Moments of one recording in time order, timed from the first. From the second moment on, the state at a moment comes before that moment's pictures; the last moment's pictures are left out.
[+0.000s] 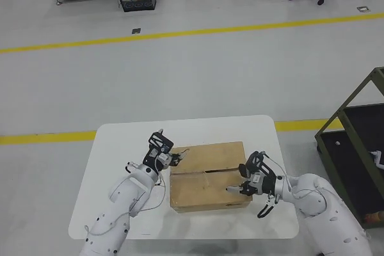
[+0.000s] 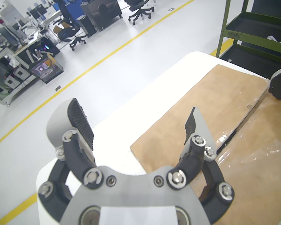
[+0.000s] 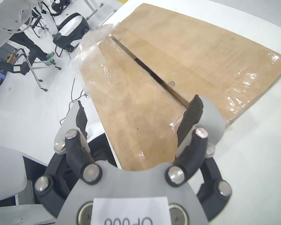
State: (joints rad) left arm 1.23 -1.30 -1.22 -1.57 1.53 -0.22 -0.09; right arm -1.26 -1.04 1.31 -1.56 -0.63 -0.74 0.73
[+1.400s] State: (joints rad) left arm 1.47 -1.25 -1.46 -1.69 1.36 -0.25 -0.22; right arm -1.06 -1.08 1.05 -1.50 -0.81 -0.62 0.62
